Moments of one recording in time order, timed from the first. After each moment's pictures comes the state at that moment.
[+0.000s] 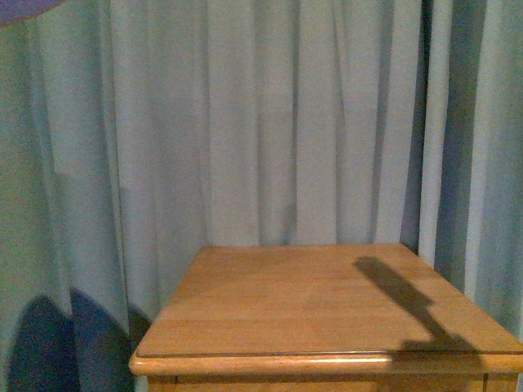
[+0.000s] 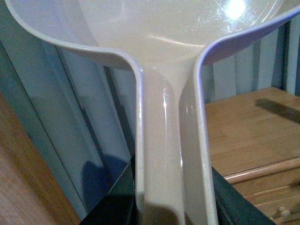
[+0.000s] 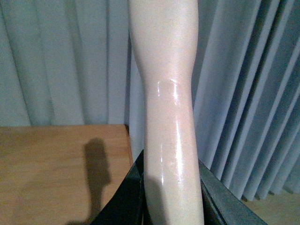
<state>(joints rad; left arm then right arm) -0.16 0.50 0.51 0.11 0.04 0.26 0.23 0.78 0.64 0.26 0.33 -0.10</state>
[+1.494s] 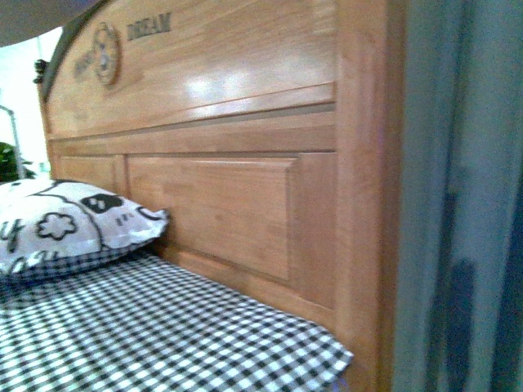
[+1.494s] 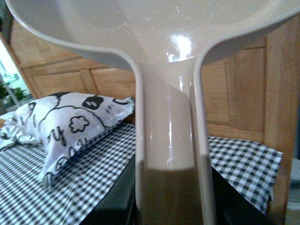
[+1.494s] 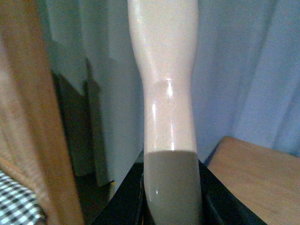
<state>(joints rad) -0.16 0.50 0.50 0.11 0.03 0.26 0.24 0.63 0.55 0.23 0.38 -0.05</state>
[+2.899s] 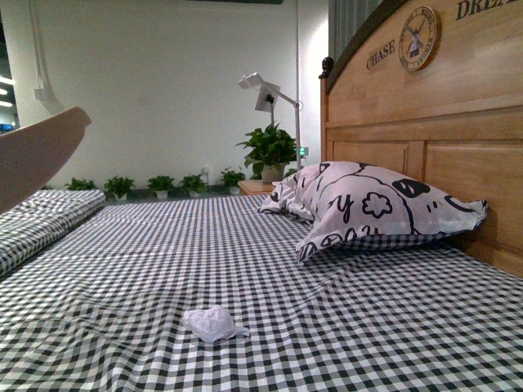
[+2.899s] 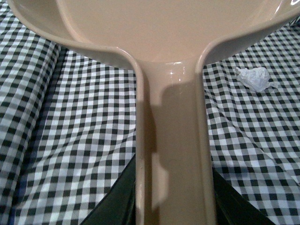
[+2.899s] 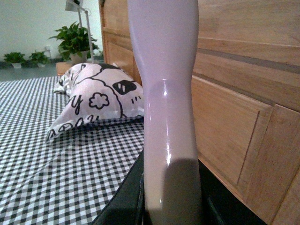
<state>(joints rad) 0.08 0.87 0.75 -0.29 0.07 0.05 0.24 0.63 0.55 0.23 0.38 -0.05</state>
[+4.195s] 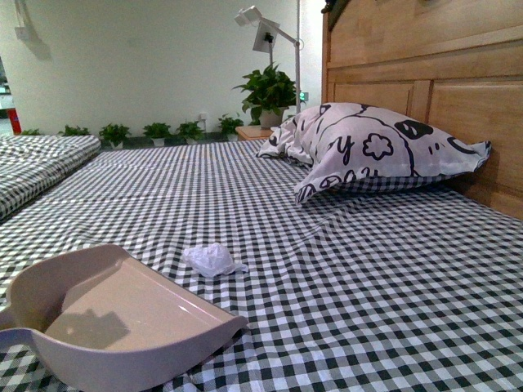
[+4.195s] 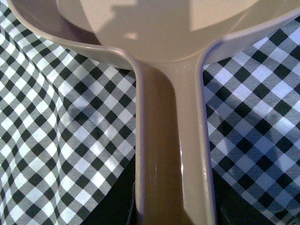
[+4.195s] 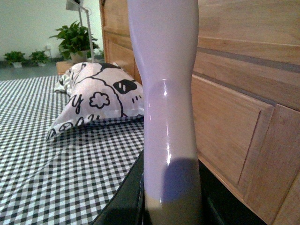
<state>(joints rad) 0.11 1.40 0.87 -0.42 0.31 0.82 0.24 0.63 0.55 0.23 0.38 -0.05</state>
